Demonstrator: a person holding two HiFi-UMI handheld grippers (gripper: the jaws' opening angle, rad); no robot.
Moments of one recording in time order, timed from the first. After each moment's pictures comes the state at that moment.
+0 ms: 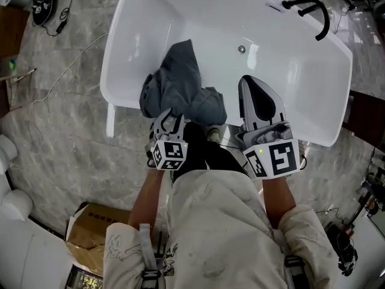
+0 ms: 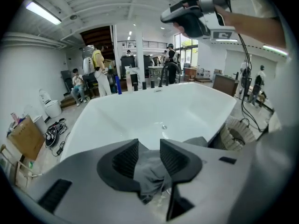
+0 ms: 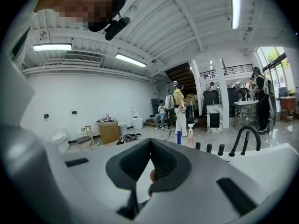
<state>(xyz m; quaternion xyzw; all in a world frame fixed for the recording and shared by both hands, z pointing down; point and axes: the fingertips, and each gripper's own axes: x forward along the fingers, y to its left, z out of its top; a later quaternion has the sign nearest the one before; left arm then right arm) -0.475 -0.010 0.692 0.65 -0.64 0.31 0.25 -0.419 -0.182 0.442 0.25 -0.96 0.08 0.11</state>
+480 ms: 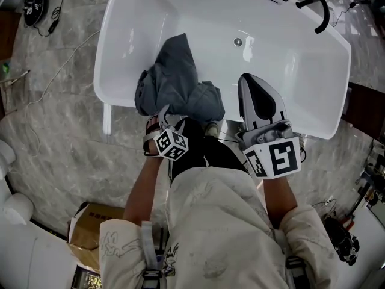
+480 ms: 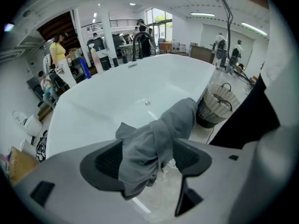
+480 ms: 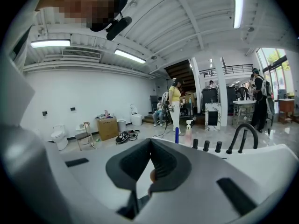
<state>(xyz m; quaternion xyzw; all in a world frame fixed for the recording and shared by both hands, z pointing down) -0.448 0.016 0.787 0.69 -0.49 0.46 0.27 -0.419 -0.182 0.457 0.25 -0.95 0.08 0.14</state>
